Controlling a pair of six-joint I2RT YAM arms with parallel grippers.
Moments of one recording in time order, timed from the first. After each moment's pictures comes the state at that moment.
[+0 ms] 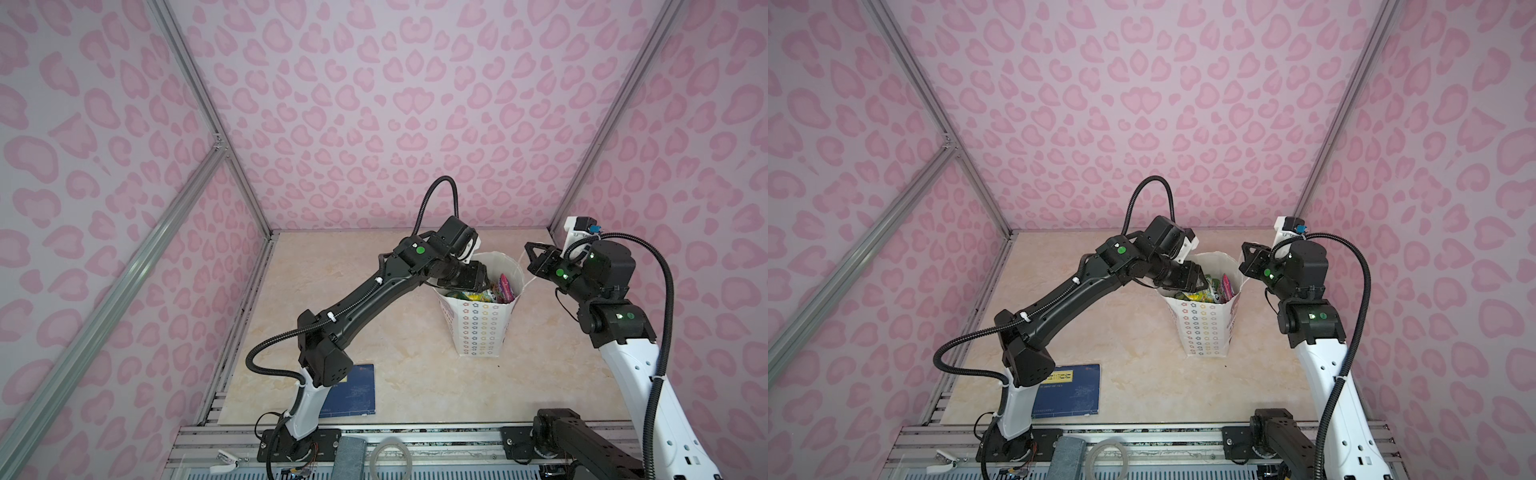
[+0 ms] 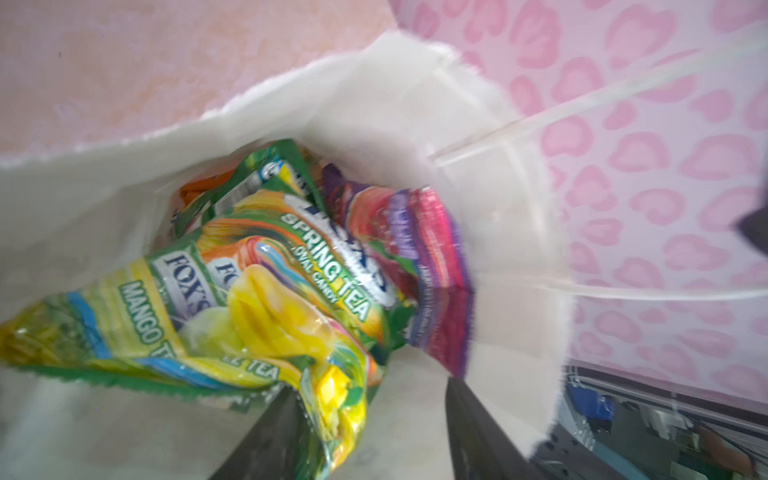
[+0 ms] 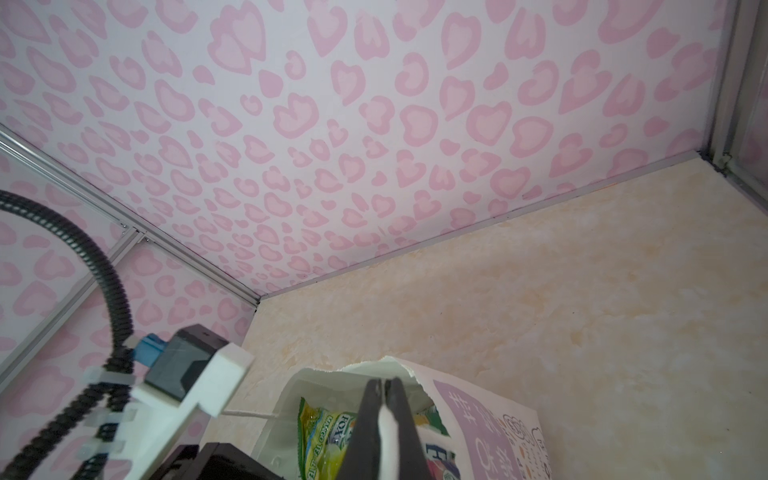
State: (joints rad) left arm -0.91 2.06 2.30 -1.03 0.32 -0.57; right arm 0.01 0.99 1.14 -0.40 -0.30 0.52
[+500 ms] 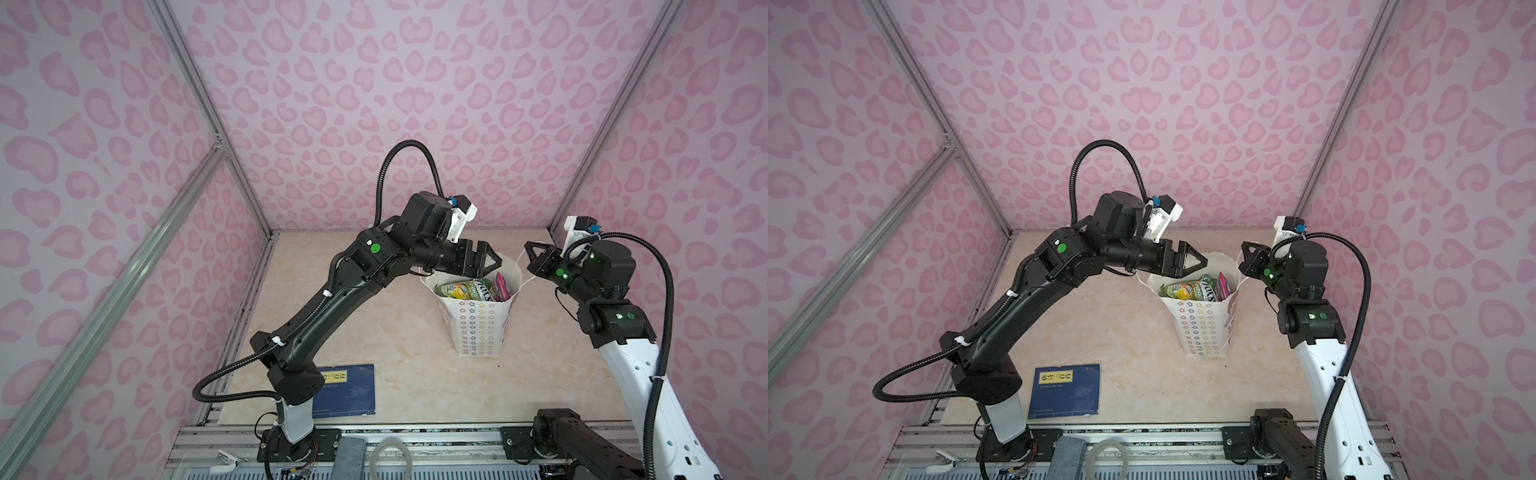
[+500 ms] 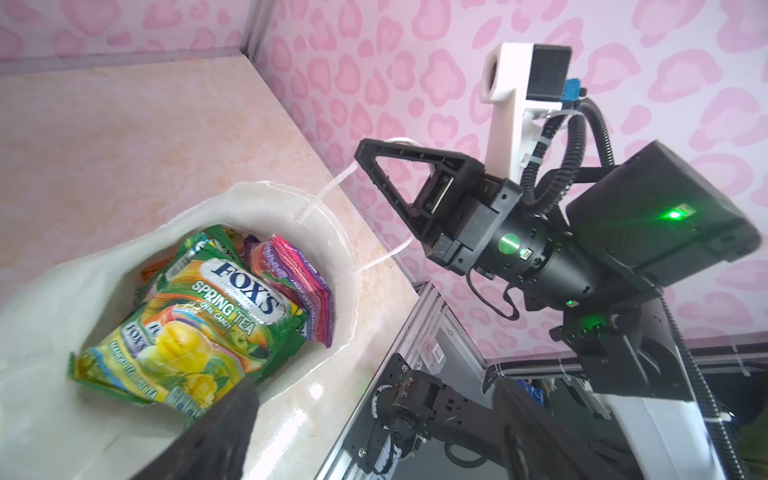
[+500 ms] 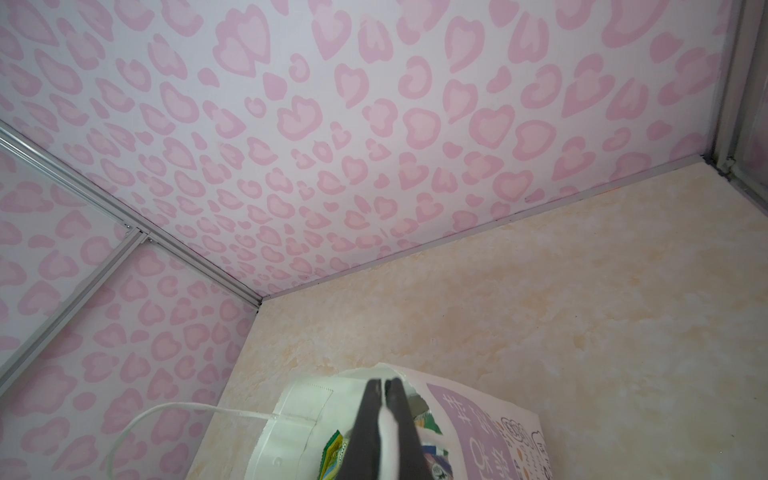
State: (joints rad) left arm -0.91 1.81 2.29 -0.98 0.32 -0.55; right arm 0.01 0.99 1.14 -0.39 -0.30 0.52
